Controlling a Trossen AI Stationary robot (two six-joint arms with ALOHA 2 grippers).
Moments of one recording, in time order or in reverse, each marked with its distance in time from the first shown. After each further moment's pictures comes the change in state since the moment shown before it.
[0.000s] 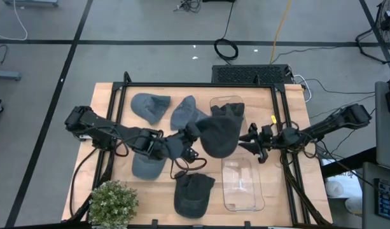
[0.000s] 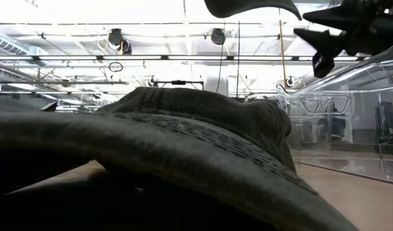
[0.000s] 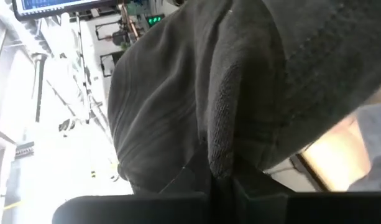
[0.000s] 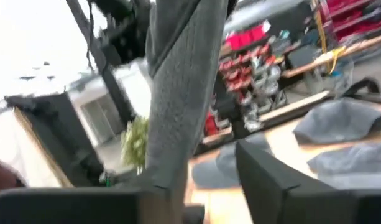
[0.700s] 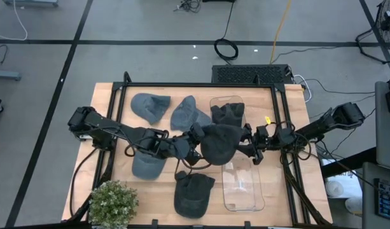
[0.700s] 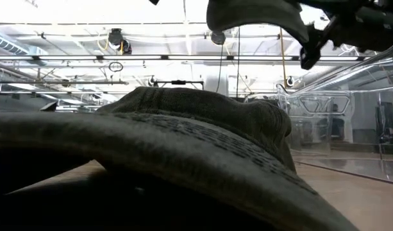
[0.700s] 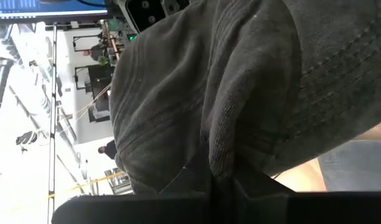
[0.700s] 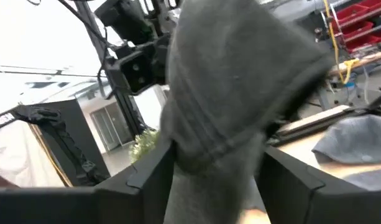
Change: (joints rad) left arm 0.016 0.038 -0.001 -0.046 0.137 -0.151; right arm 0.000 0.263 0.095 0.239 -0.020 -0.011
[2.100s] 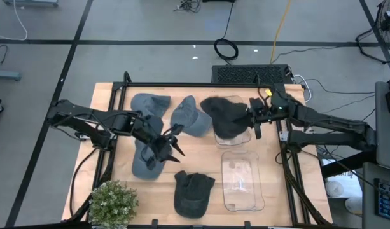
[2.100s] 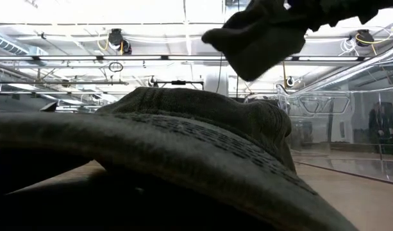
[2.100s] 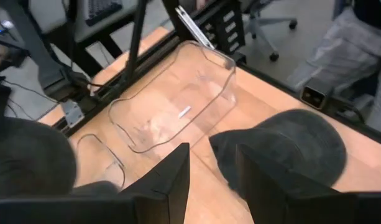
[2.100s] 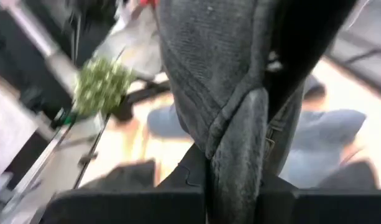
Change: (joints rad) left arm 0.120 -0.345 -0.235 -0.163 0.968 -0.721; right arm -0.597 -0.331 0.538 -1.436 -0.595 -0.121
